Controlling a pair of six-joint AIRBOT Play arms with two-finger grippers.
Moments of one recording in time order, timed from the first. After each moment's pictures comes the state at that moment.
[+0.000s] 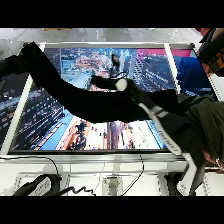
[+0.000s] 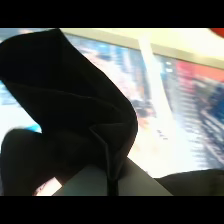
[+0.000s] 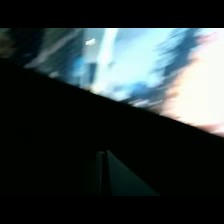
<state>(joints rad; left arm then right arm) 0.31 -1.09 1.33 0.70 -0.87 -1.02 0.60 -1.94 1.83 -0.96 0.51 1.78</state>
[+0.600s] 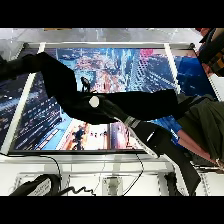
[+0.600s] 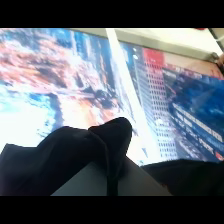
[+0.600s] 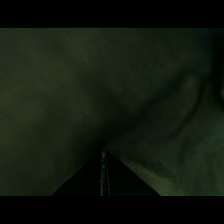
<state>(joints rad) 0.18 -1.14 1.32 0.65 -0.86 -1.06 0.77 -2.15 2.04 -0.79 0.57 1.81</state>
